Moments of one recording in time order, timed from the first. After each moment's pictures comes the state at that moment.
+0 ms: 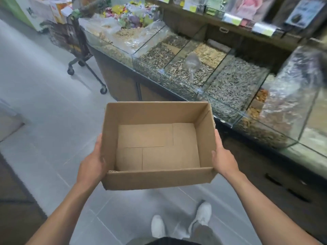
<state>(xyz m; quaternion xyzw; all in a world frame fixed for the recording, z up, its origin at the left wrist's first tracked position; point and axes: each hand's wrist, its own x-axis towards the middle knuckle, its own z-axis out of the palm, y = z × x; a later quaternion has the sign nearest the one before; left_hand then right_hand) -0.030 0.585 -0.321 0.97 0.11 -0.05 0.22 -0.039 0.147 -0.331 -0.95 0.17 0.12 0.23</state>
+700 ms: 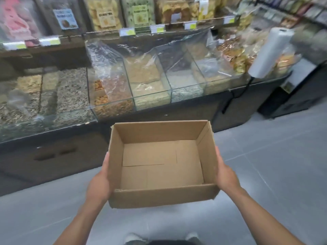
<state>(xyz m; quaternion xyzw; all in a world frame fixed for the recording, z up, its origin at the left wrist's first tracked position) -0.186 0.237 -0.333 0.90 -0.35 -0.19 0.18 -0.545 -0.003 -0.335 -0.77 0.59 0.01 0.25</state>
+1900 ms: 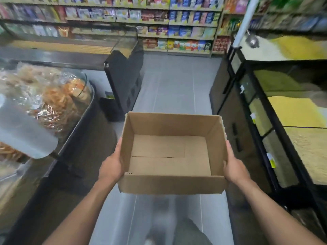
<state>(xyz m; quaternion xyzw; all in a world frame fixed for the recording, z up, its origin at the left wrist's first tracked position) -0.707 -0.493 -0.308 0.55 -0.80 -0.25 0.04 -1.053 -0.235 -0.319 -0.29 0.93 -0.16 0.19</state>
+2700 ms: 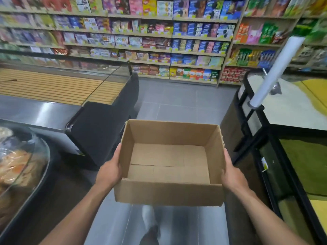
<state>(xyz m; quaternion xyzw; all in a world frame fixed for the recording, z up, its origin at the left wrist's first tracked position) -1.105 -0.900 -0.297 0.54 -0.79 -0.26 0.07 -1.461 -0.649 -0.299 -0.31 0.92 -0.16 0.19</state>
